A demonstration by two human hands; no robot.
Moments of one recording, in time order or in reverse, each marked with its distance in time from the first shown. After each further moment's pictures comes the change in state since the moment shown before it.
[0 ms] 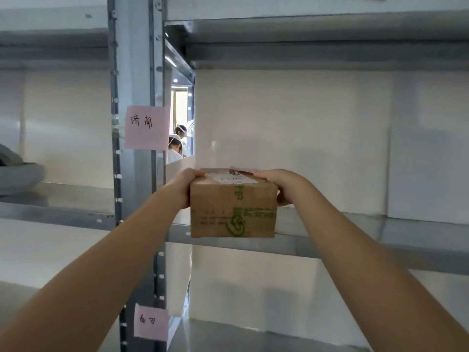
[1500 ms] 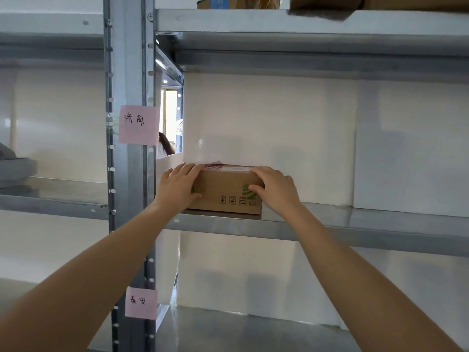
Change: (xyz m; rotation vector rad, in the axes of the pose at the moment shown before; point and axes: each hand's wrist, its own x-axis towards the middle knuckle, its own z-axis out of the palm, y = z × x) left_hand 0.002 -0.042 -0.006 1.457 0.308 0.984; right_hand -0.044 0.060 -0.014 -0.837 0.489 -0.777
